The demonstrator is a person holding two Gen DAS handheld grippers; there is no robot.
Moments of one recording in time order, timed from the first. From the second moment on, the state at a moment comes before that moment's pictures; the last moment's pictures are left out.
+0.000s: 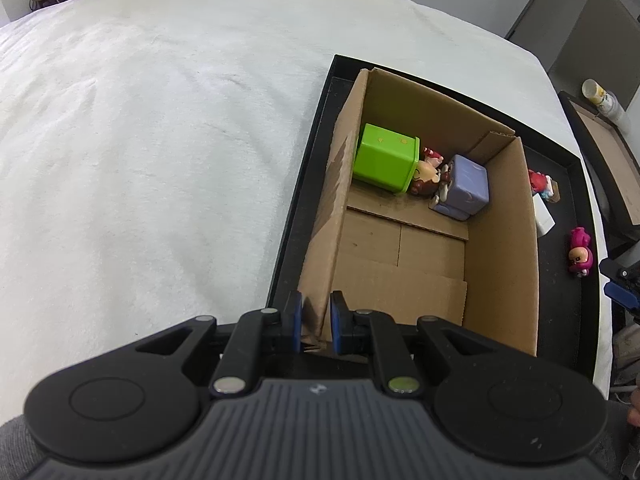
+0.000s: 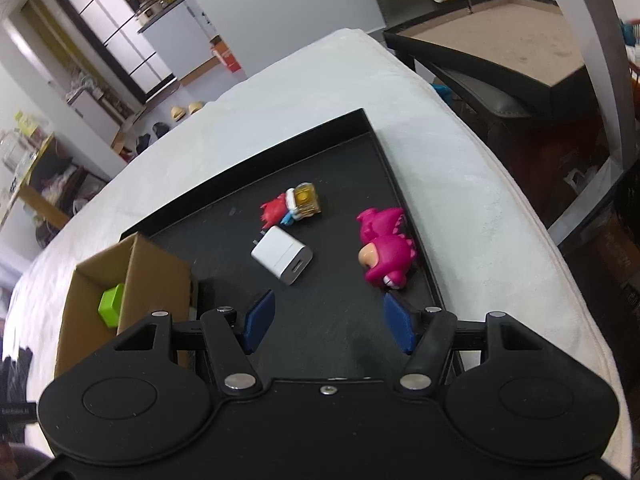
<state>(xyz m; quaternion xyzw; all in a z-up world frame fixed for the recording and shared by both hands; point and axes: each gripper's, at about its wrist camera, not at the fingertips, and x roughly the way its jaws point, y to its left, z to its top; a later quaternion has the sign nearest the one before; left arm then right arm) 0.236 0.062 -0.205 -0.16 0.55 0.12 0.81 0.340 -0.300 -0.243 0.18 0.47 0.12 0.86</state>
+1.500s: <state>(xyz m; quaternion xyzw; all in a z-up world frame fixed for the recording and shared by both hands) 0.229 0.068 -0.200 -0.18 0.54 0.13 0.81 0.375 -0.253 -0.244 0.07 0.51 0.12 0.85</state>
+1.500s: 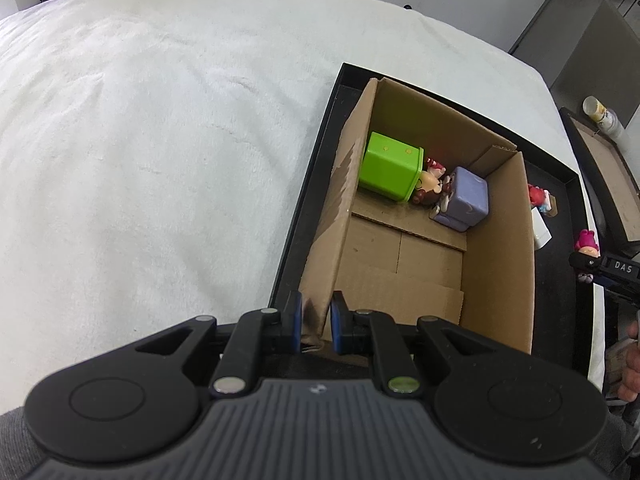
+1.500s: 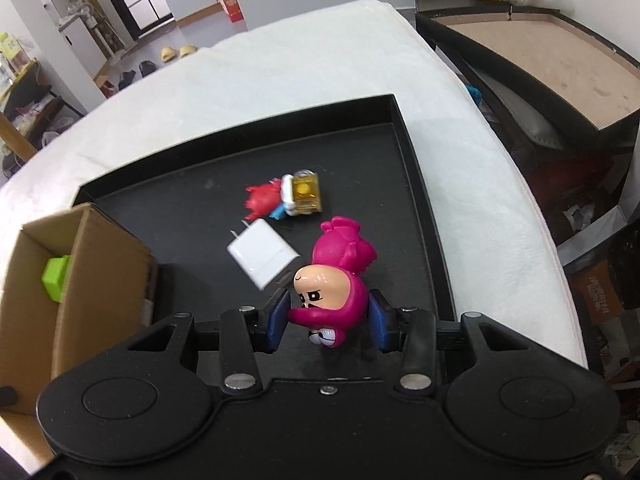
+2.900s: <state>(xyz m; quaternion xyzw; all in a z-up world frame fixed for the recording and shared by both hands) 0.214 0.101 -0.207 -0.24 0.52 0.06 0.82 0.317 -0.120 -0.160 0.03 0.46 0.26 0.85</state>
